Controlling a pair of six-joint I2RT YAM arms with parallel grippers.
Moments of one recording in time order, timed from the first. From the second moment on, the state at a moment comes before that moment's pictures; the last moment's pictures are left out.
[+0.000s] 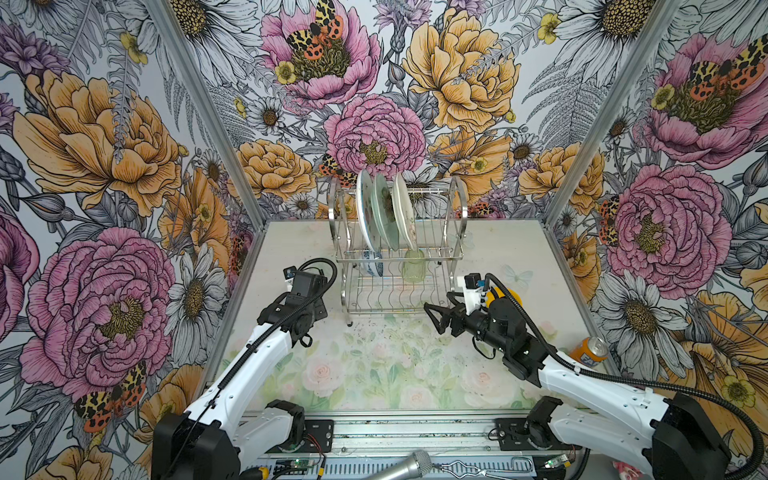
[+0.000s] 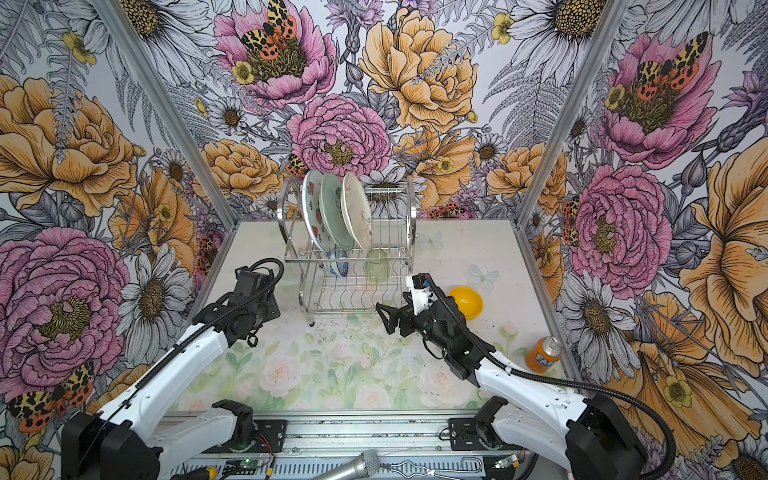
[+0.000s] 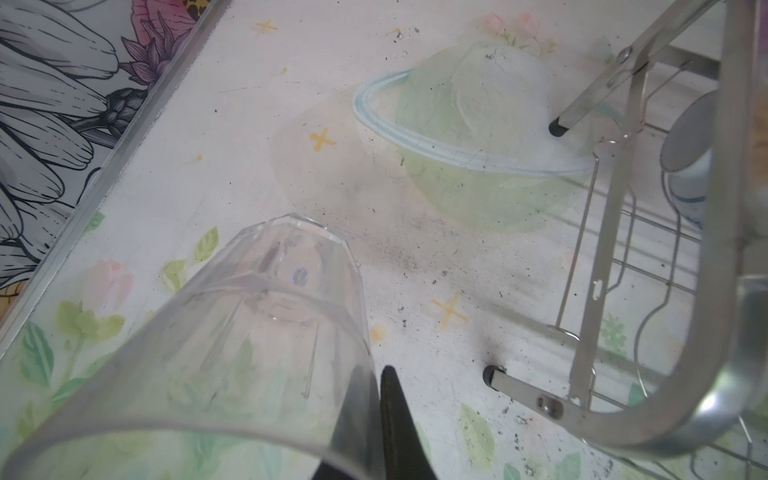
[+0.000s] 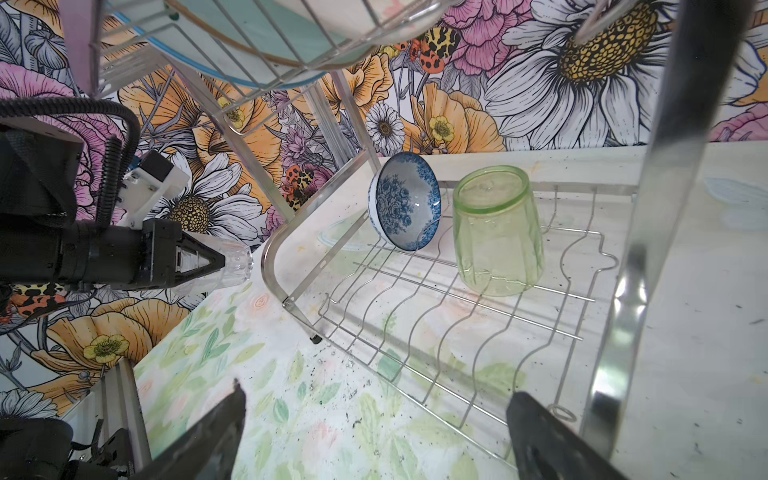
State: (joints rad) left arm -0.24 1.11 0.82 -0.67 -0.37 -0.55; right arm 0.66 1.01 0.47 0.29 -0.14 0.38
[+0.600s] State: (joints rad) left arm -0.07 1.46 0.99 -0.59 -0.21 -0.47; right arm 0.62 1.04 0.46 0.29 -0.14 0.38
